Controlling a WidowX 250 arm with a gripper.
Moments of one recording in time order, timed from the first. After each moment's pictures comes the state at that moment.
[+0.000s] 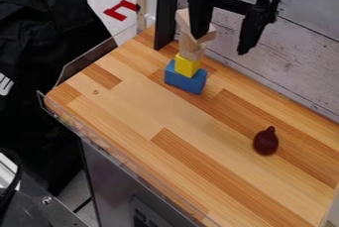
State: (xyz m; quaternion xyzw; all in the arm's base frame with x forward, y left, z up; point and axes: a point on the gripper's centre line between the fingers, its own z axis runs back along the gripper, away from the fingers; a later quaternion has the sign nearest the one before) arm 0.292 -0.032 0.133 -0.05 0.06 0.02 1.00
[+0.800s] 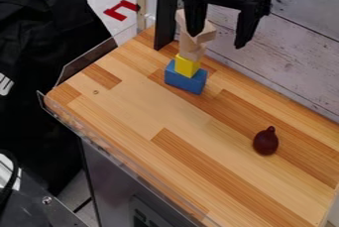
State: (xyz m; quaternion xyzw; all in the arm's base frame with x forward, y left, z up) arm 0.300 -0.021 0.131 -0.07 0.06 0.07 0.99
